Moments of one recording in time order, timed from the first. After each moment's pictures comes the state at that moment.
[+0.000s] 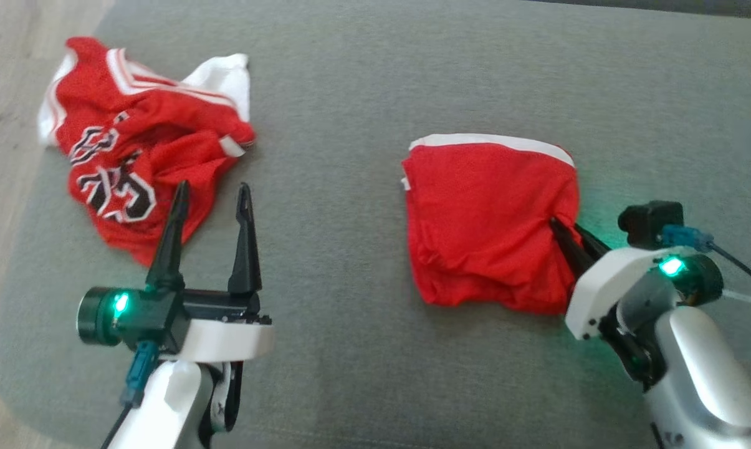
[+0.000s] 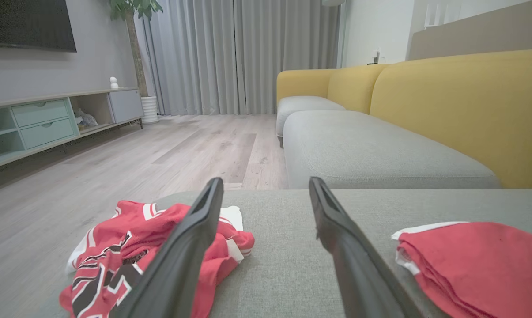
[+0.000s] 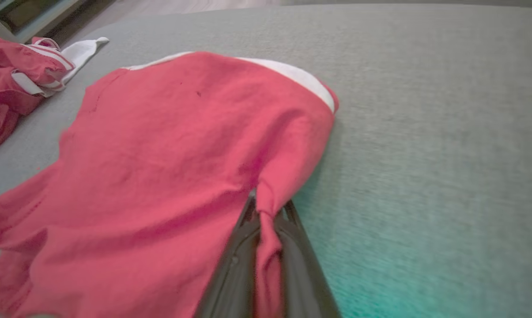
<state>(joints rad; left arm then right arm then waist) -0.23 0.25 -0.45 0.06 -0.35 0.27 -0.25 -0.28 -0.17 0.19 0.32 0.31 0.13 0.30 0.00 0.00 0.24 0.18</state>
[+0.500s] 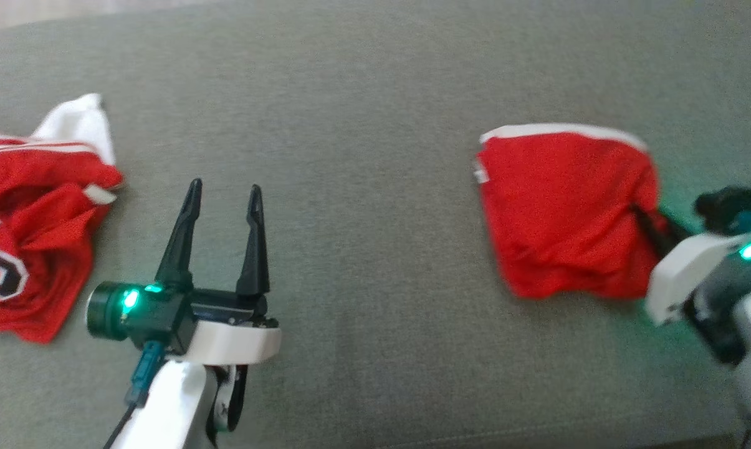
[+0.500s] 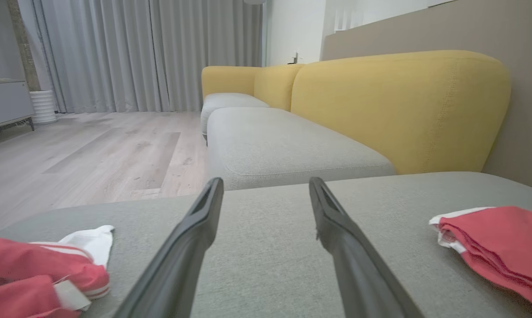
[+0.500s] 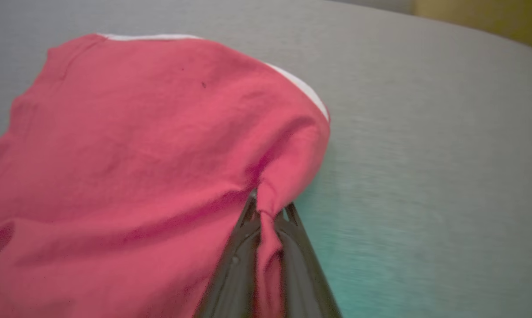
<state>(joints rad) -0.22 0.19 -0.38 0.08 -0.28 0.18 -0.26 -0.32 -0.41 0.25 0.39 0.33 0.13 0.22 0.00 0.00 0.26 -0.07</state>
